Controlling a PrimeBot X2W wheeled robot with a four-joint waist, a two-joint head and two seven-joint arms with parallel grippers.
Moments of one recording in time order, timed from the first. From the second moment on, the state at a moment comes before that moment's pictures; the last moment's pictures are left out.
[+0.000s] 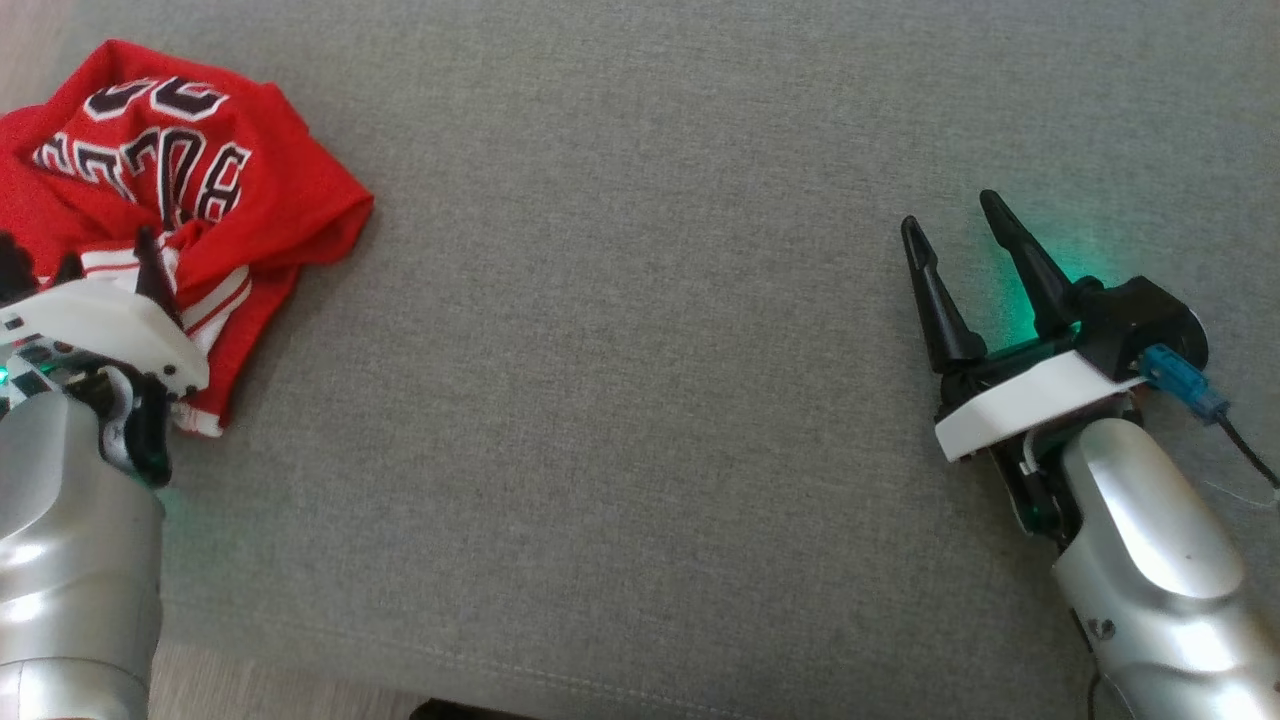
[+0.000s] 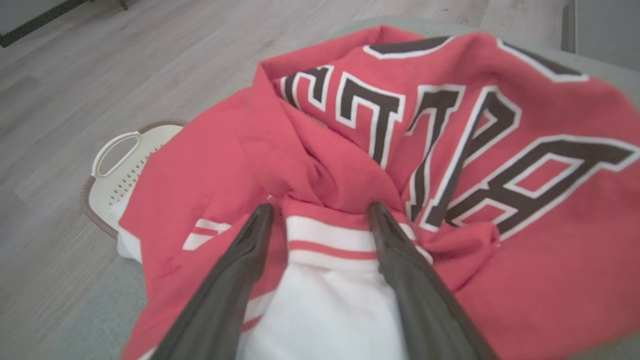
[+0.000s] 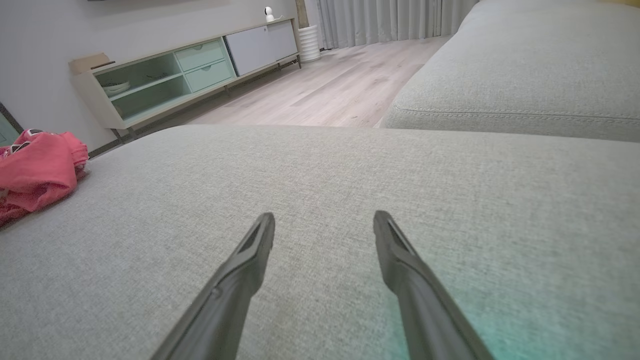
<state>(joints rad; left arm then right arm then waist) -0.75 0.28 0.03 0.96 -0.37 -0.05 0.10 -0.45 -0.22 0.32 0.46 0.28 0.13 -0.26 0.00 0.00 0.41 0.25</state>
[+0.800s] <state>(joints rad) -0.91 0.21 -0.19 0.62 -0.29 -0.11 -0.07 -0.36 -0.10 0.28 0.52 0.30 0.13 -0.26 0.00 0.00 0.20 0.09</state>
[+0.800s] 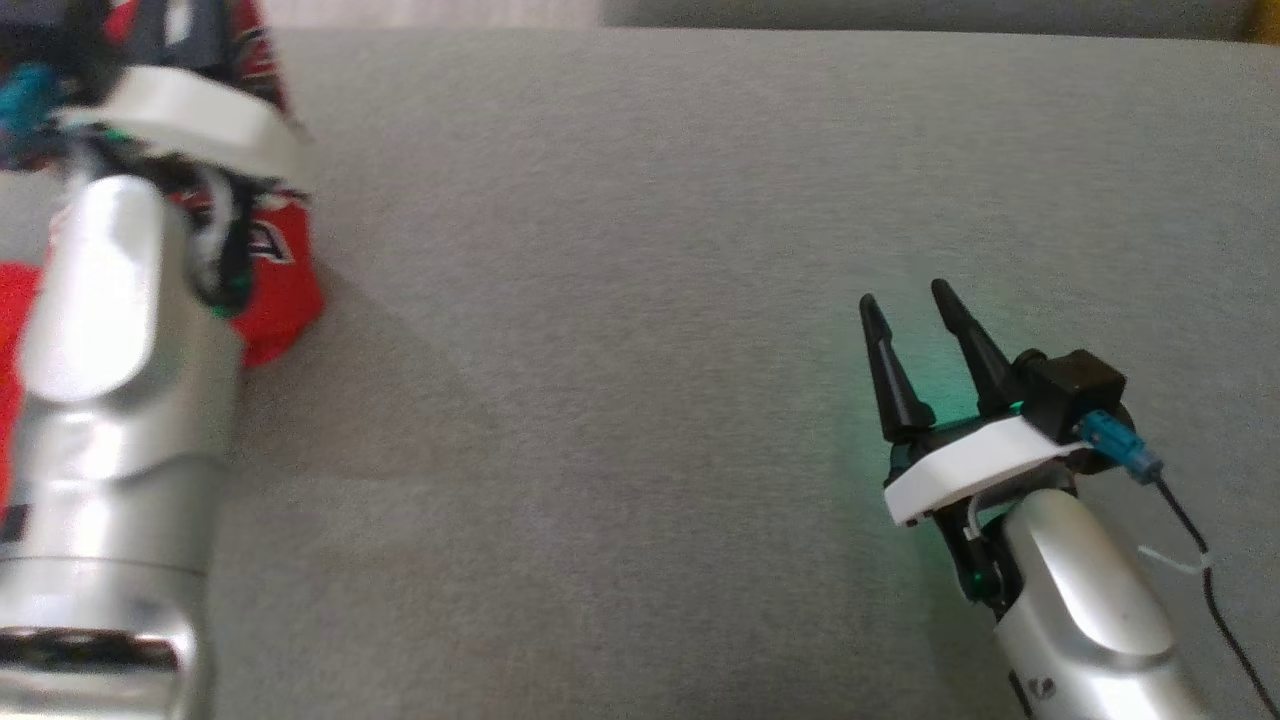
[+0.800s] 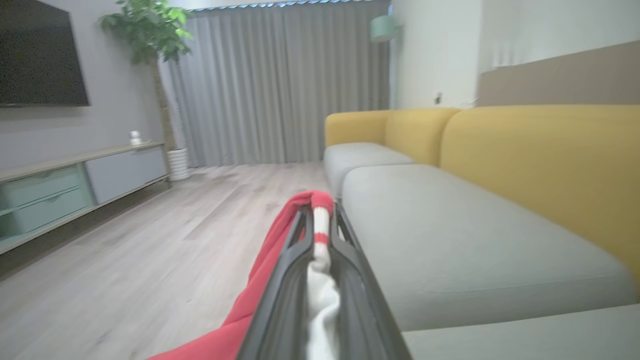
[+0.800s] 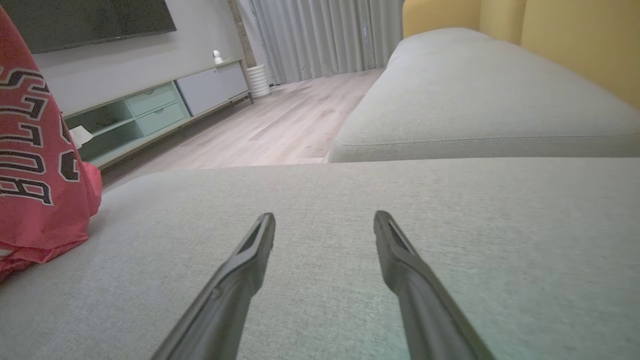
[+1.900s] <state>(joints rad) -0.39 0.12 -0.44 0.62 -0.43 0.02 -0.25 -0.30 -0.06 0.24 0.53 0.30 0.13 -0.26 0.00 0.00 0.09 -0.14</state>
